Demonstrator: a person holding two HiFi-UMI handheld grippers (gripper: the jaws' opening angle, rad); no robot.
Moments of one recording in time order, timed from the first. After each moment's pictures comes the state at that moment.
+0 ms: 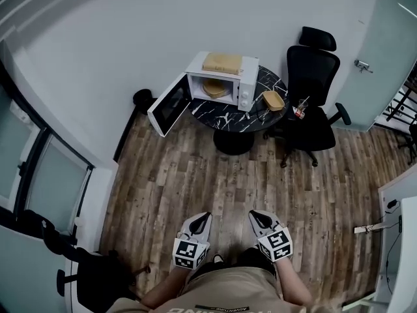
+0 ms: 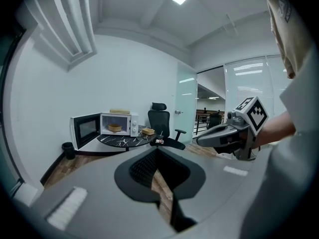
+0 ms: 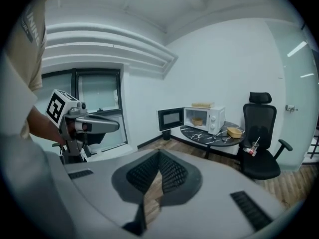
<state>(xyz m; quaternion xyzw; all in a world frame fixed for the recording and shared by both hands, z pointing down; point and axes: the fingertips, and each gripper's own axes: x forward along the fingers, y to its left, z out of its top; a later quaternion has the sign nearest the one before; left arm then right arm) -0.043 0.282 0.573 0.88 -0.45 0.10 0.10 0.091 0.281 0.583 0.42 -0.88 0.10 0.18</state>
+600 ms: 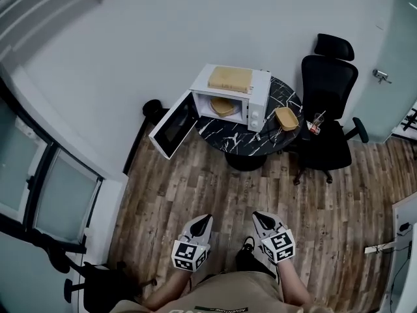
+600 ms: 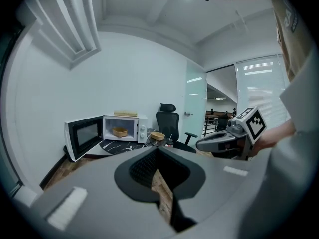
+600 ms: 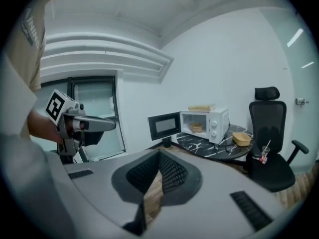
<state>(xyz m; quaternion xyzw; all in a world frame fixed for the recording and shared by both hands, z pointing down) -0.033 0.147 0.566 0.86 -0.48 0.10 0.11 0.109 0.135 0.590 0.40 -0.90 0.11 0.15</state>
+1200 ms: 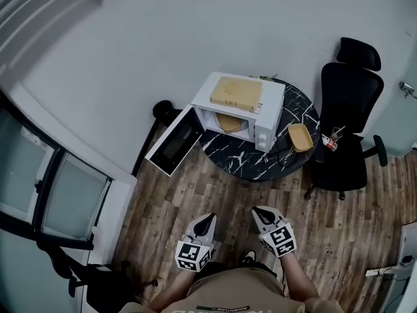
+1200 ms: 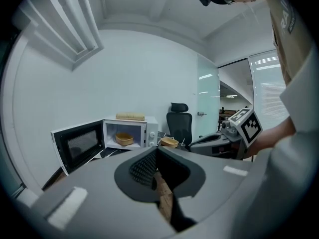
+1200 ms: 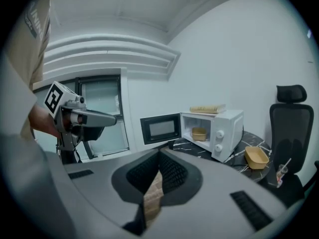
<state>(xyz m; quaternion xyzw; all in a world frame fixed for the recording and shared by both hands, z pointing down) 0.008 -0.007 0.555 0.83 -0.53 0.11 0.11 0.127 -0.043 0.589 0.32 -0.93 0.09 0.16</state>
